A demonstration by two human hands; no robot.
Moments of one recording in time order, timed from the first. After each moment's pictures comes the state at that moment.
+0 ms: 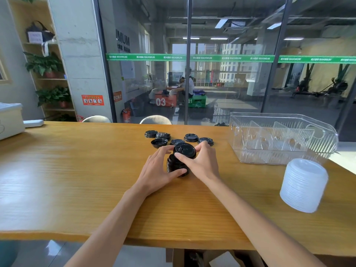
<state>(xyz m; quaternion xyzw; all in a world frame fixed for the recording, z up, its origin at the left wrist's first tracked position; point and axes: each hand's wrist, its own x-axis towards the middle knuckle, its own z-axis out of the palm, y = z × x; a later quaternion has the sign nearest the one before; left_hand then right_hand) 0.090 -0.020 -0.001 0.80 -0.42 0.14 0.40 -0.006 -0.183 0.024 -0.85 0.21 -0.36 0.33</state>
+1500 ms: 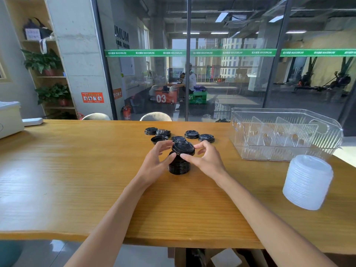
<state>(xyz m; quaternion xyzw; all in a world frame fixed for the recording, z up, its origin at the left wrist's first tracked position) 0.099 -0.022 0.010 0.75 -0.41 0.04 0.51 -0.007 -0.212 0.015 -0.84 0.15 -0.30 0.43</state>
